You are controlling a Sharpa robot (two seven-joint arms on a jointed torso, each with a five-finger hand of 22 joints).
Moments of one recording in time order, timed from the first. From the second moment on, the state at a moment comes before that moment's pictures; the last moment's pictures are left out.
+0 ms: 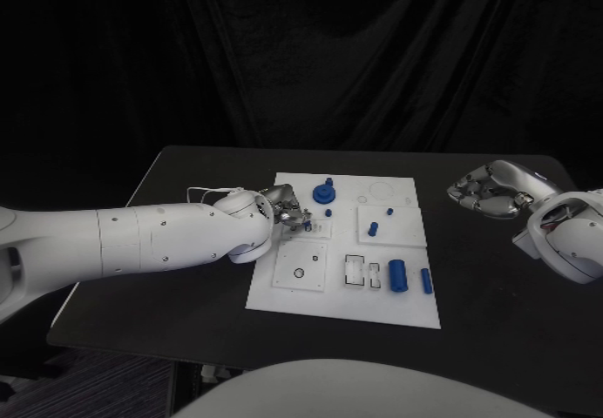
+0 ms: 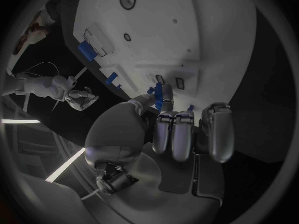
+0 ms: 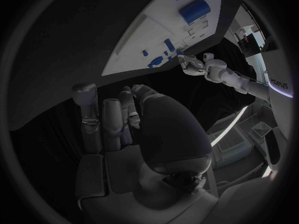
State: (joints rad) left arm 1.18 -0.74 -0.21 1.48 -1.17 -0.39 -0.52; left_hand 1.04 -0.02 0.40 0.10 0.44 1.07 0.03 0.17 1.01 1.47 -0.04 1.57 1.31 1.47 -0.09 1.57 1.31 0.04 1.47 0.02 1.39 1.31; right arm 1.29 -0.95 -0.25 1.41 -1.19 -0.44 0.07; right_hand 1.41 -0.03 0.24 0.23 0.47 0.99 0.13 0.12 0.18 0.99 0.05 1.07 0.88 1.40 -0.01 1.24 1.22 0.12 1.31 0.10 0.81 1.31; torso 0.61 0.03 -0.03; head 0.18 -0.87
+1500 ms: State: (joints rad) left arm 1.16 -0.75 -0.21 1.48 -1.17 -0.35 -0.50; left_hand 1.04 -0.02 0.40 0.10 0.43 1.07 0.03 0.17 1.01 1.47 -0.04 1.57 1.31 1.47 -0.09 1.57 1.31 0.04 1.47 0.02 1.38 1.31; right arm 1.29 -0.95 -0.25 1.41 -1.19 -0.44 0.07; right_hand 1.41 -0.03 0.24 0.23 0.48 0.99 0.13 0.12 0.18 0.99 0.05 1.07 0.88 1.40 -0.01 1.24 1.22 0.12 1.31 0.10 0.81 1.31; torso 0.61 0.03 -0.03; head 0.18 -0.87
